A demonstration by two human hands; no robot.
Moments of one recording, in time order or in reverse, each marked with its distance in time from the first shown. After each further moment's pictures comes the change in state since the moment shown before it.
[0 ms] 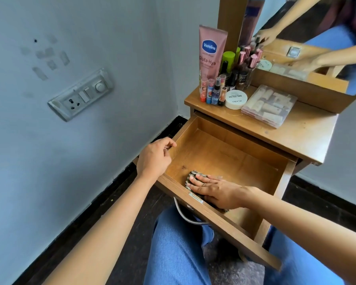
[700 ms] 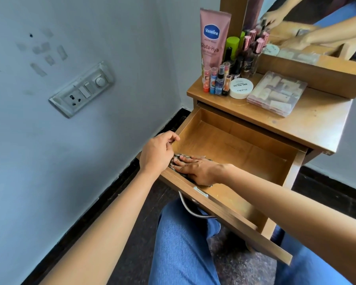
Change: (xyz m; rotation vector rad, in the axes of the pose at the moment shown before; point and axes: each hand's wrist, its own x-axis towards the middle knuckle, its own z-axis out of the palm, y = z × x) left_hand 0.001 -0.002 0.000 -0.018 0.020 0.015; right_hand 0.067 -0.012 -0.024 -0.014 0.020 0.014
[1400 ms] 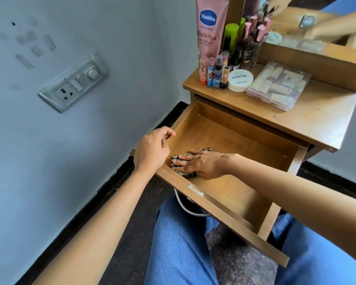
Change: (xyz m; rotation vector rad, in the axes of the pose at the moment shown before) left_hand 0.000 -0.001 0.006 0.035 0.028 -0.017; right_hand -0.014 0.022 -0.012 -0.172 -0.091 -0.169
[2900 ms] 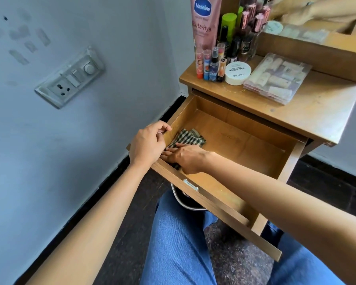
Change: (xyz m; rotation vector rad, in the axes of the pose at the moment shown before) left_hand 0.003 0.000 -0.001 -0.012 0.002 -0.034; right_hand 0.036 -0.017 -0.002 -0.009 0.148 0.082
